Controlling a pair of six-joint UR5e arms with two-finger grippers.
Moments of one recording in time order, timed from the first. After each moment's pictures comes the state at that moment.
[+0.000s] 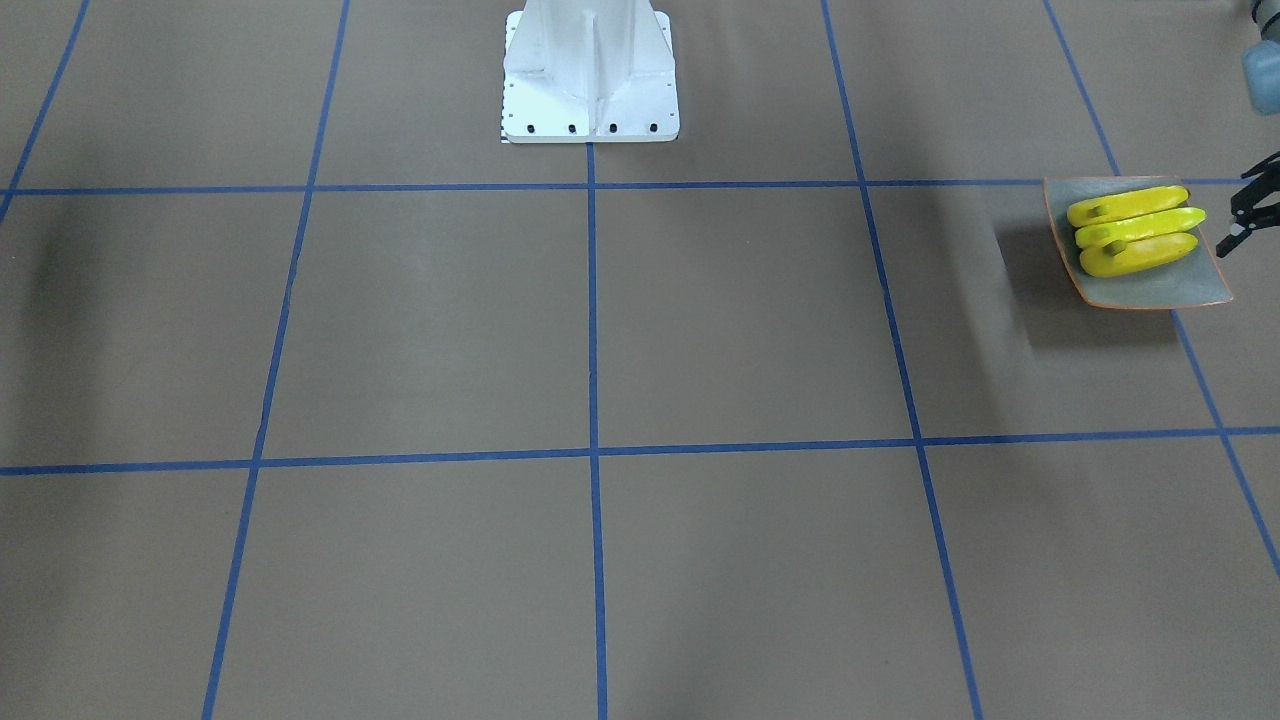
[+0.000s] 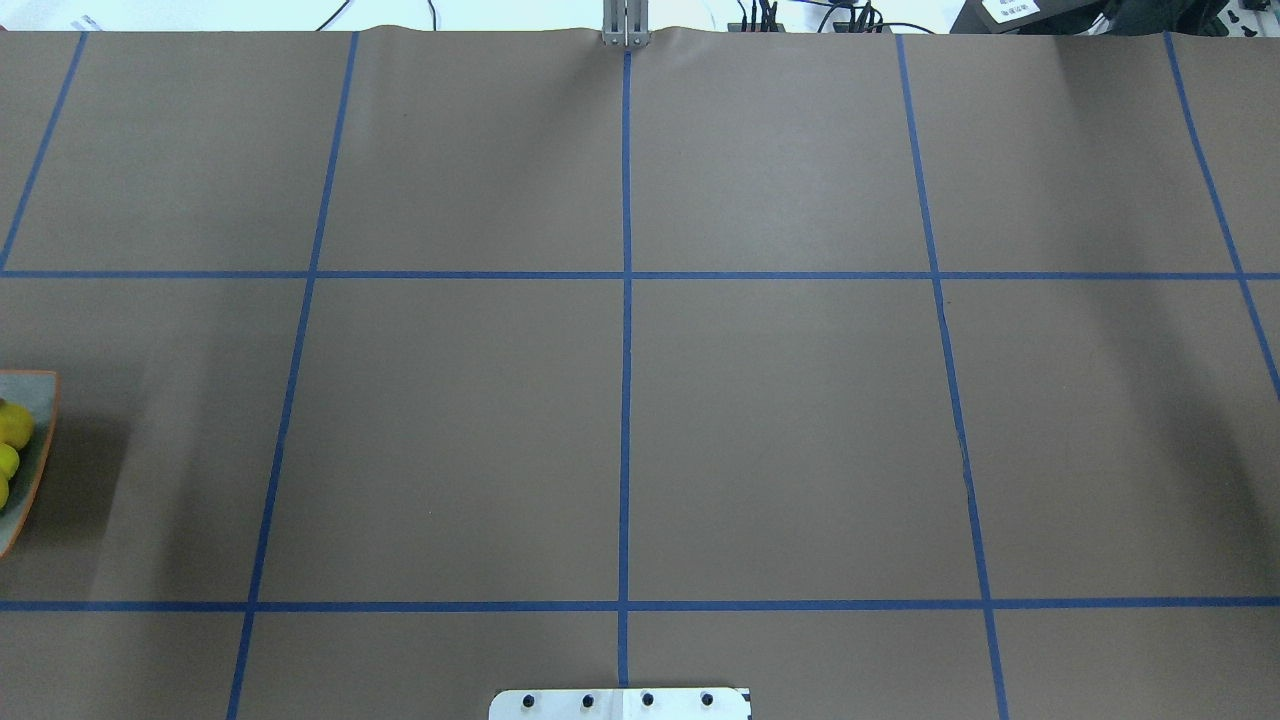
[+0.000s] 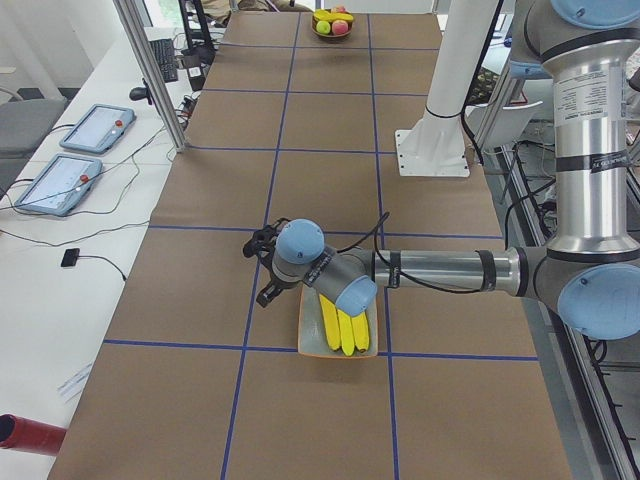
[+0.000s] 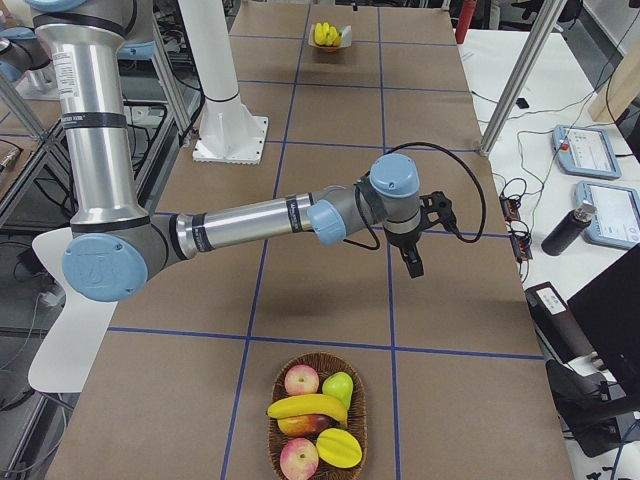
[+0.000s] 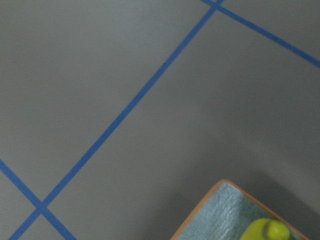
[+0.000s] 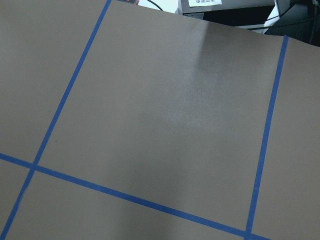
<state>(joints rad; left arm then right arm) -1.45 -1.47 -1.66 -2.17 -2.47 0.06 1.49 -1.50 1.71 -1.31 2.35 0.13</state>
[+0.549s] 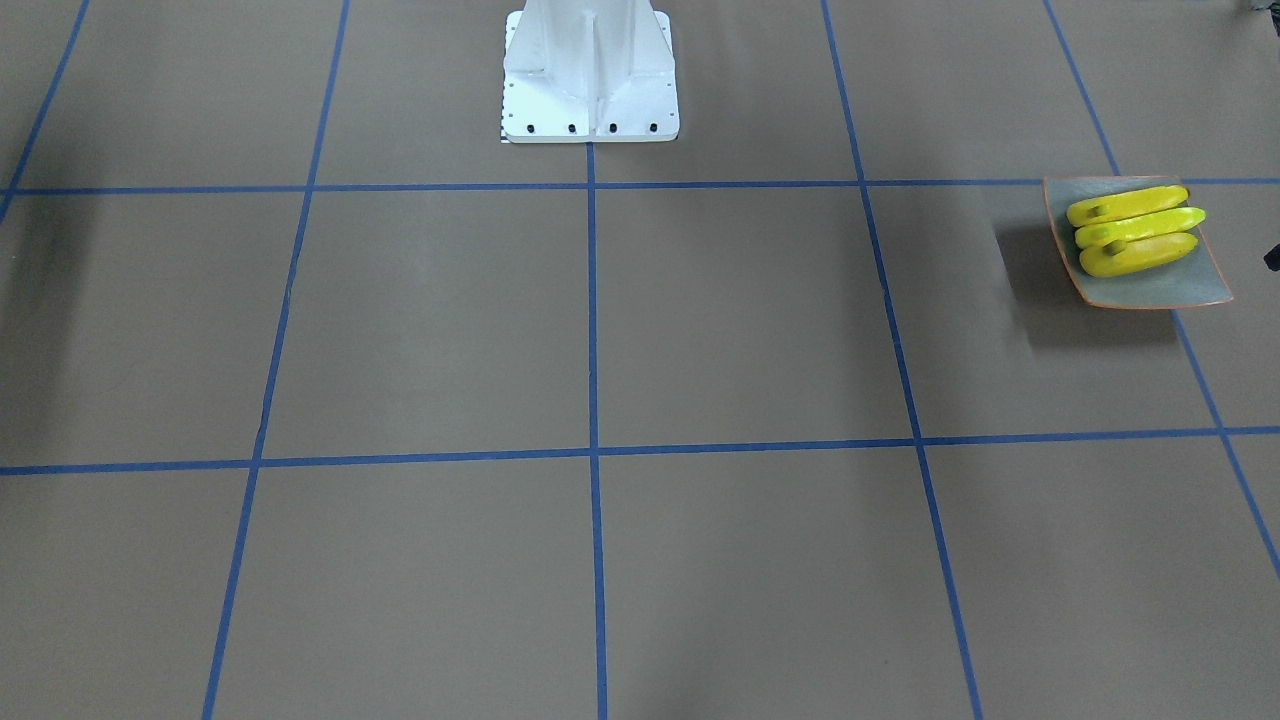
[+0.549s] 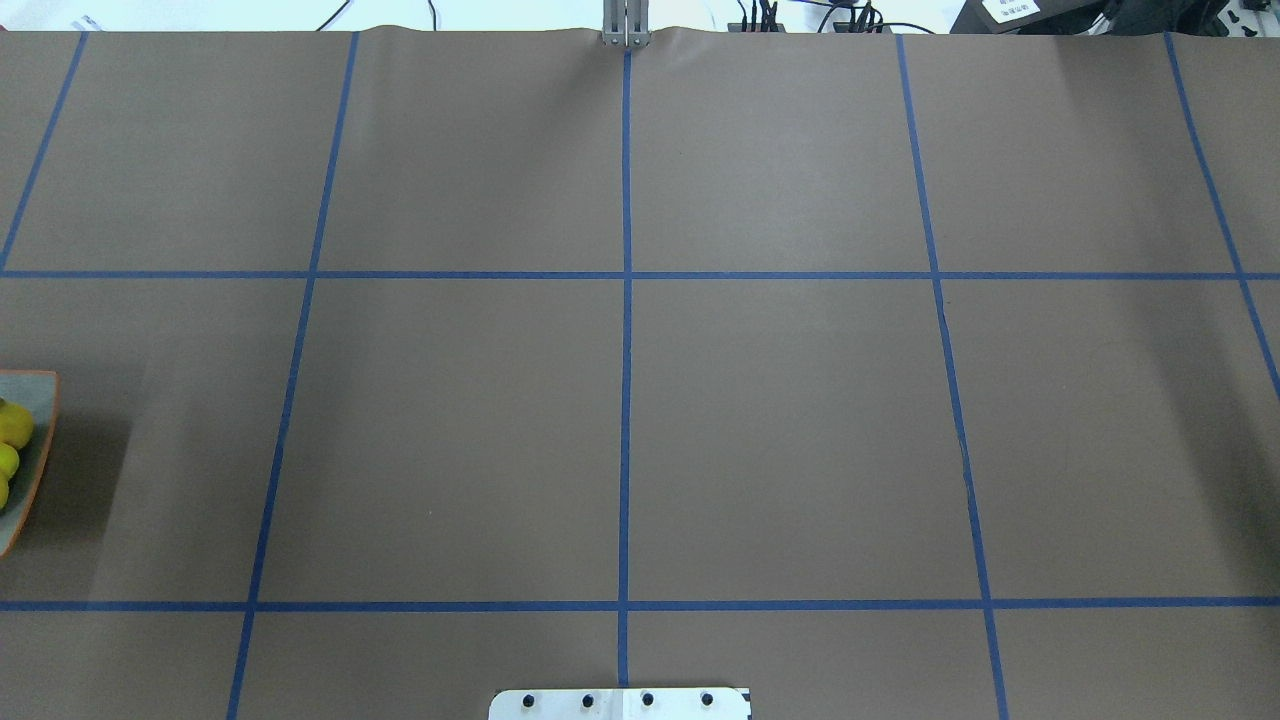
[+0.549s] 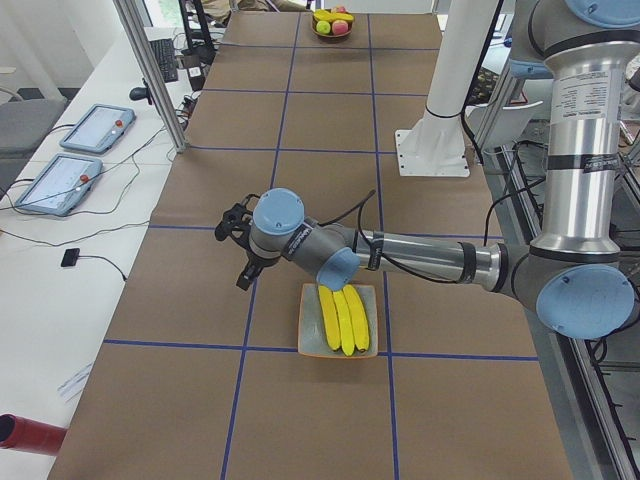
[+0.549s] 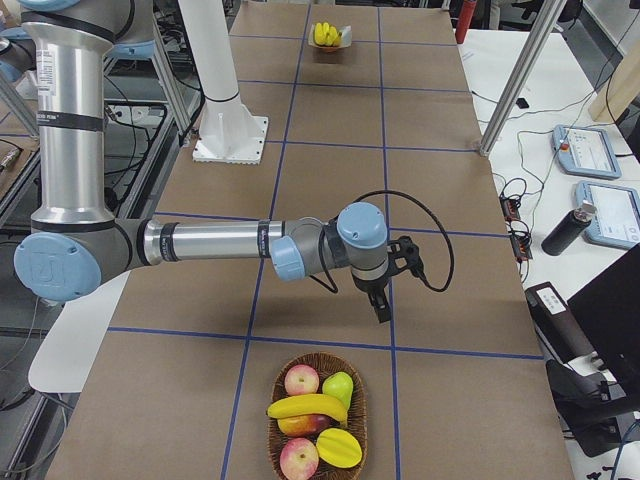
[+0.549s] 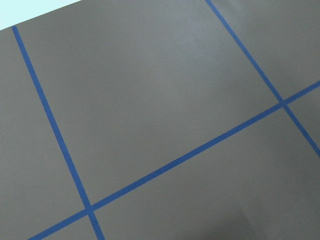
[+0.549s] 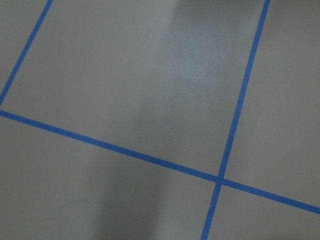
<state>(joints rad) -1.49 -1.55 -1.74 -2.09 -2.47 -0.16 1.56 -1.65 1.67 -1.31 2.35 -0.11</state>
